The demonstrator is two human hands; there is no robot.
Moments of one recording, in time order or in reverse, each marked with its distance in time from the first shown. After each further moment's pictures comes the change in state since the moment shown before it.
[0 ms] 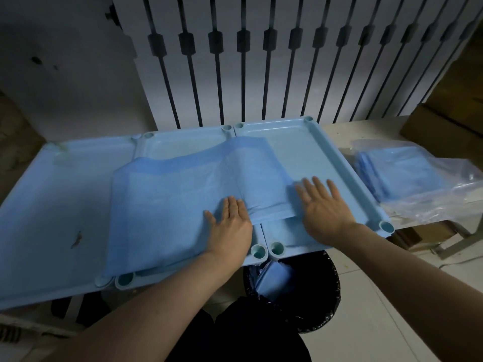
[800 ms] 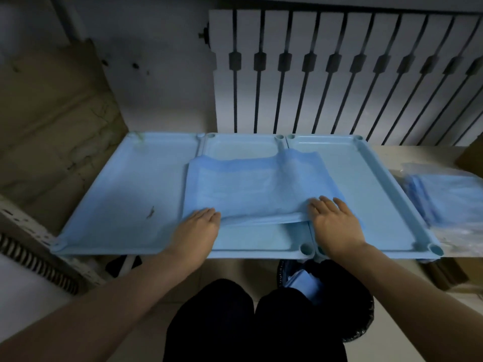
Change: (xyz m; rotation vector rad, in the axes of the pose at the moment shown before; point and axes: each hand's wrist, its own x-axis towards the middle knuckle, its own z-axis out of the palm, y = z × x) left_hand -0.084 -0.149 0.015 0.070 0.279 0.035; right_hand -0.008 -0.080 -0.027 0.079 0.365 -0.130
